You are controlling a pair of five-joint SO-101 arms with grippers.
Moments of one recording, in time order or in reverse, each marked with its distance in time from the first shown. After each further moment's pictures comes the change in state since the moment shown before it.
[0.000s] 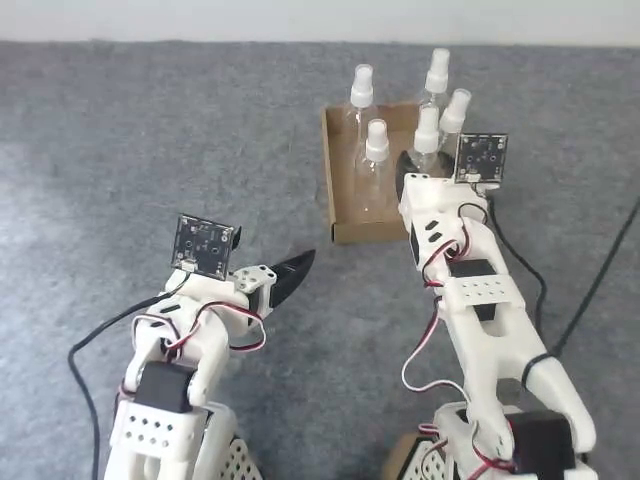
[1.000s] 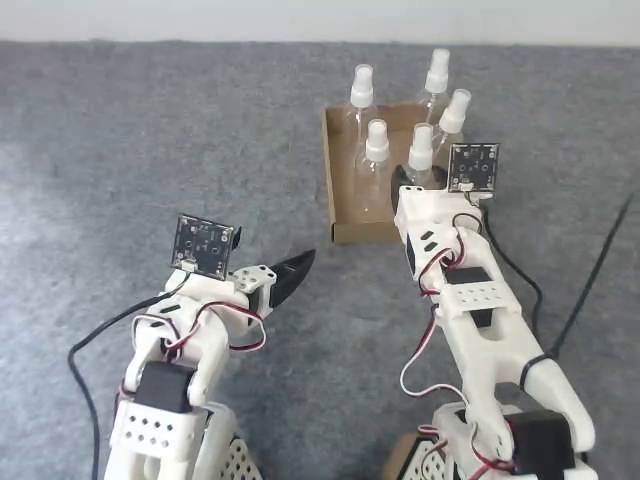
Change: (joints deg) left arm 0.0 0.0 0.0 0.0 0.0; right arm -1.0 0.0 3.2 -0.2 0.0
